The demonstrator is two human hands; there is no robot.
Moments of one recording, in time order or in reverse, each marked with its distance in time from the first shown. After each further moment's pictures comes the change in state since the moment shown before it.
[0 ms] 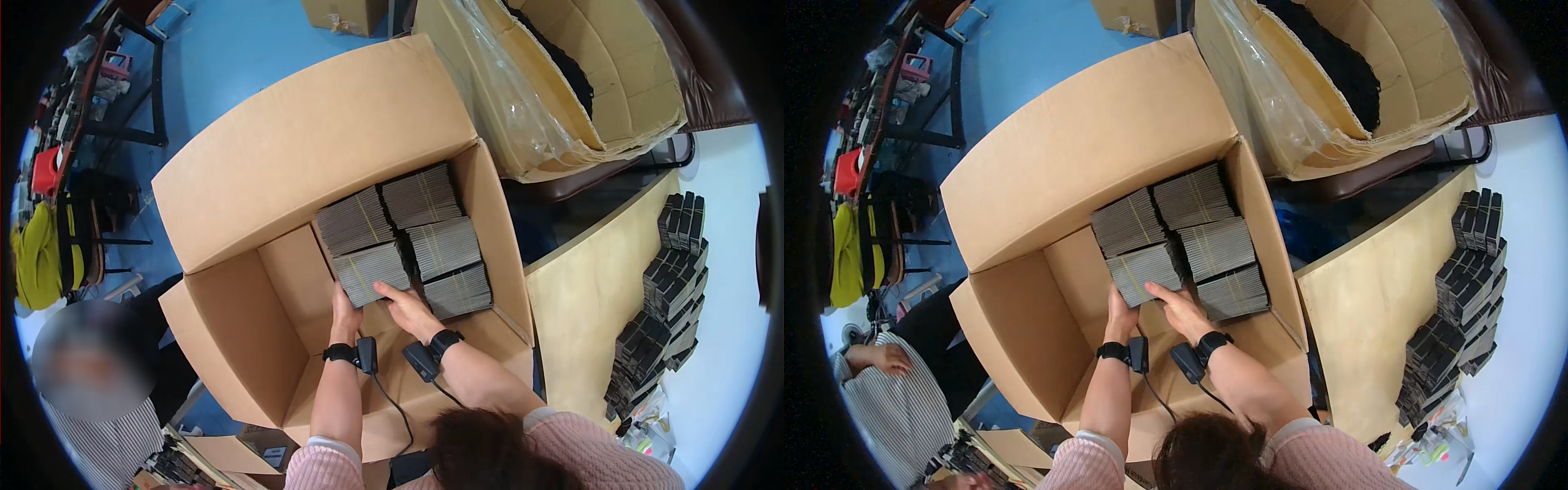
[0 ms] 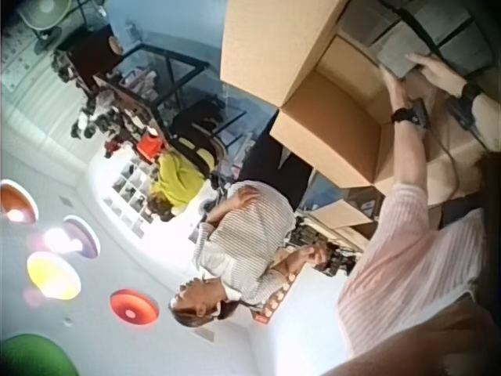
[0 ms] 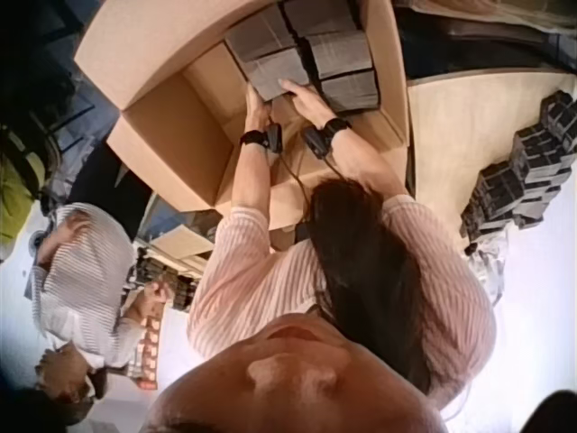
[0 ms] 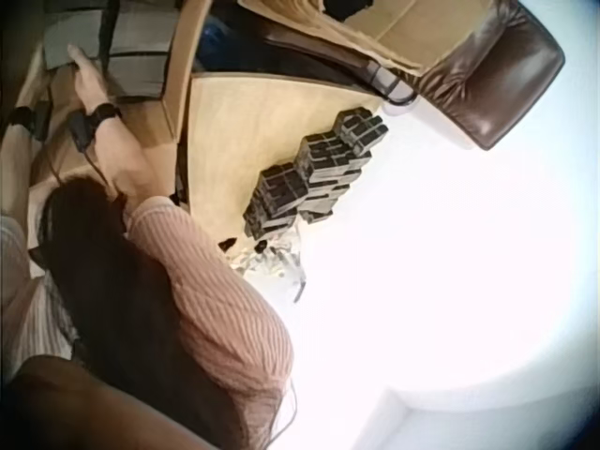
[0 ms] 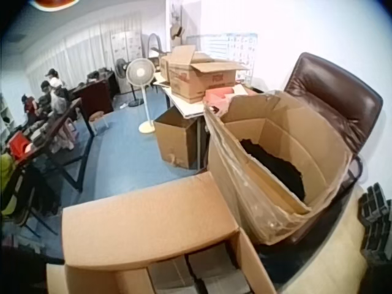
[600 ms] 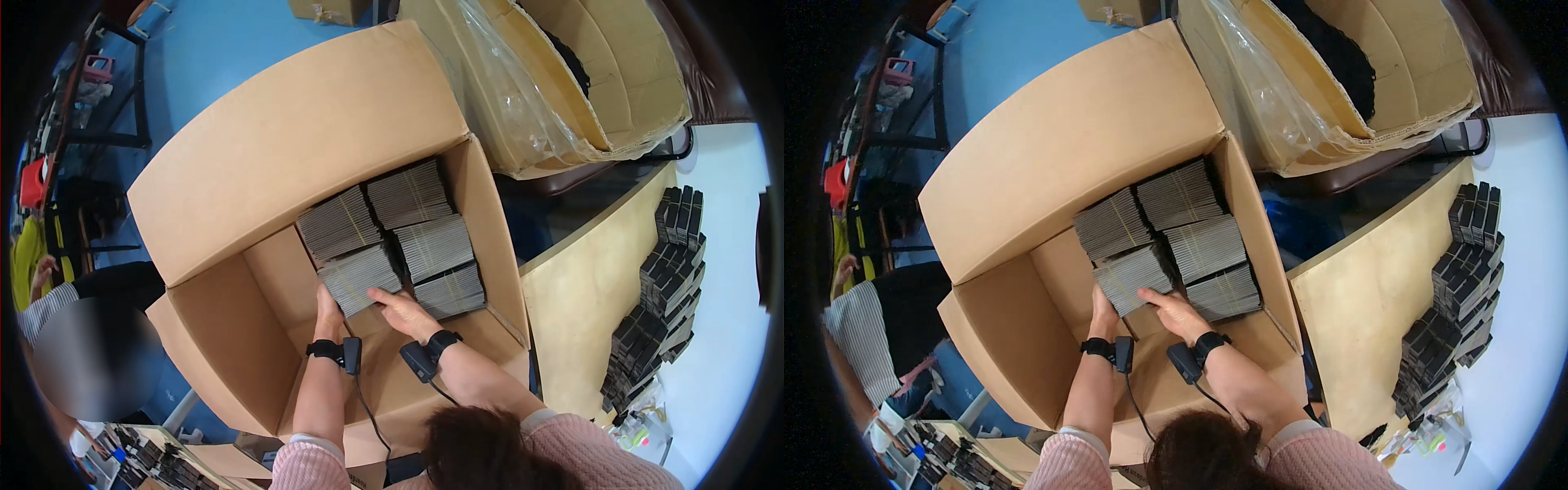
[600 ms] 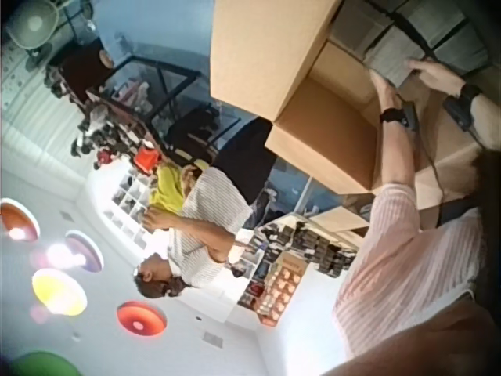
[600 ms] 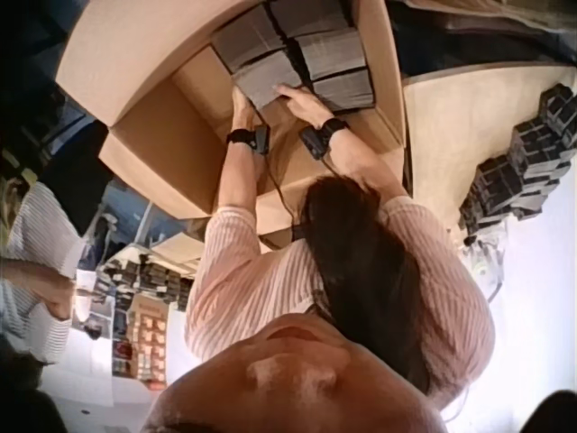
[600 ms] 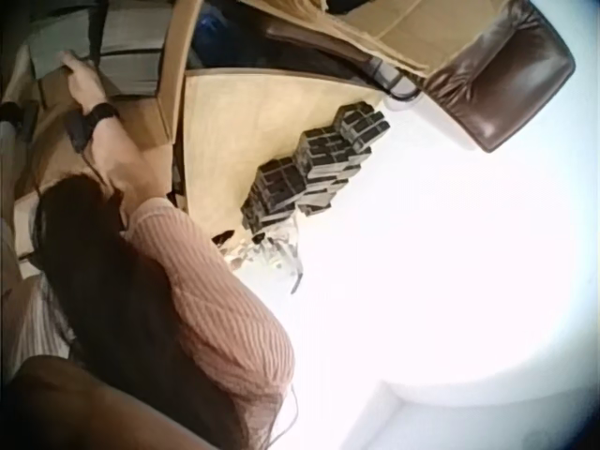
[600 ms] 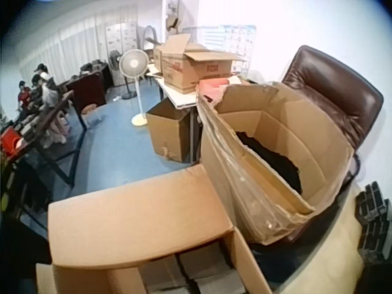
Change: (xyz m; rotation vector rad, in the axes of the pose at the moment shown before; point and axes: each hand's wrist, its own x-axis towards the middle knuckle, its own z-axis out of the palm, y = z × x) left_hand -0.004 0.026 0.024 0.203 0.078 -0.018; right_hand 0.001 -0.008 -0.010 0.061 -0.032 0.127
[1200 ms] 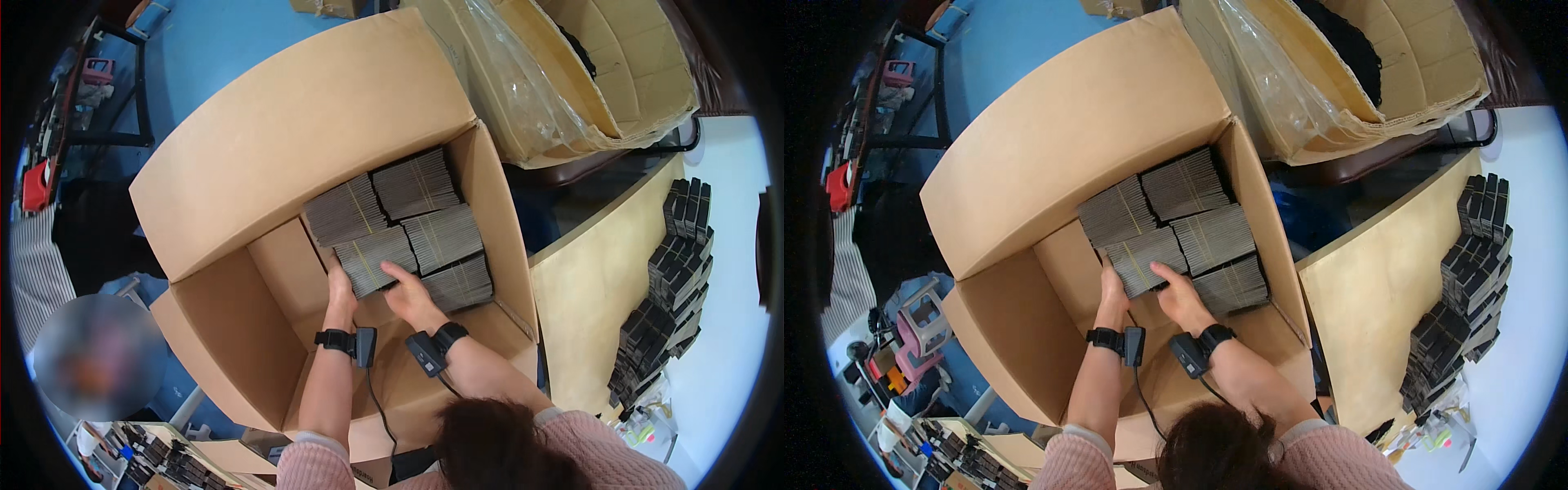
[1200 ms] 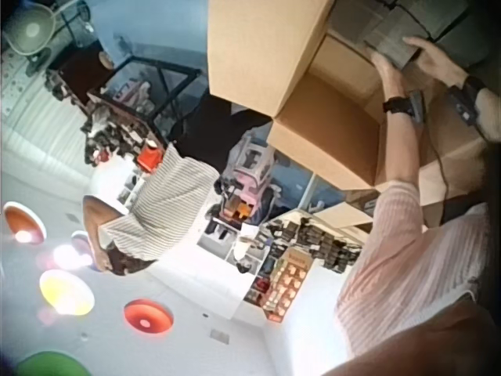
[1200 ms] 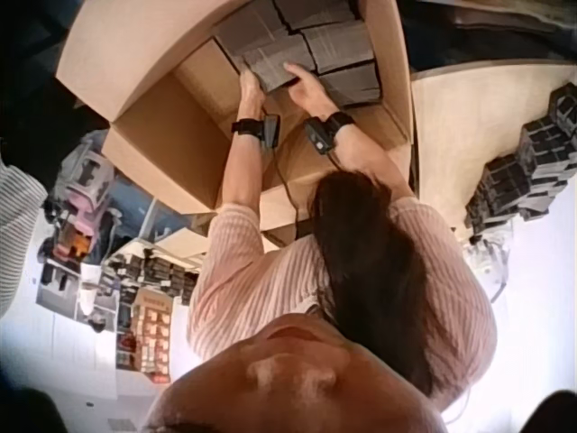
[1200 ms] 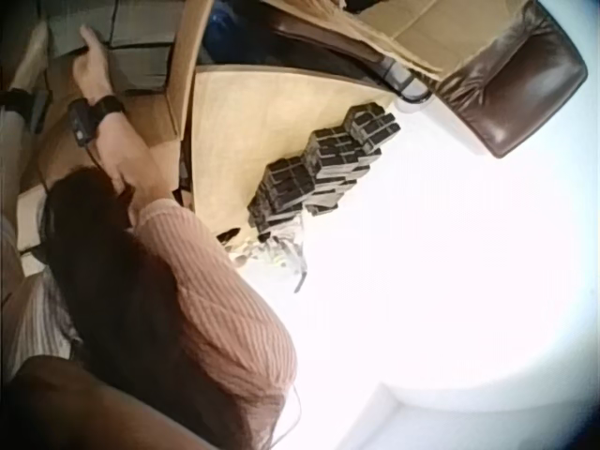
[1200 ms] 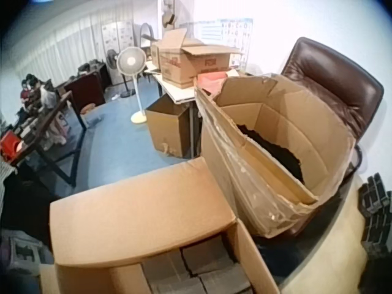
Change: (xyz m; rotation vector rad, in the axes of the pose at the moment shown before) left_hand 0.011 0.003 0.029 0.161 0.112 0.033; right_hand 0.019 -0.006 0.006 0.289 0.042 -0.038
